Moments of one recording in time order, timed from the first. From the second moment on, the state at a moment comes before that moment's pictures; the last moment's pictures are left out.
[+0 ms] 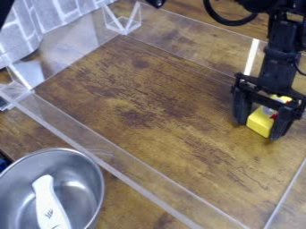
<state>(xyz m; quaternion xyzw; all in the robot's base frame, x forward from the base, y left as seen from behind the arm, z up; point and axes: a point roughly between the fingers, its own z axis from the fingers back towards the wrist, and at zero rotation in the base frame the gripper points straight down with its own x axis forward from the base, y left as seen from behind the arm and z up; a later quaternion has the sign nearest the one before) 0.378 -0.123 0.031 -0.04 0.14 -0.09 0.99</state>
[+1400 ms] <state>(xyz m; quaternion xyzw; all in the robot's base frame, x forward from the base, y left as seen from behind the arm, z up) 0.397 -0.100 0.085 -0.03 0.07 -0.06 1.00</state>
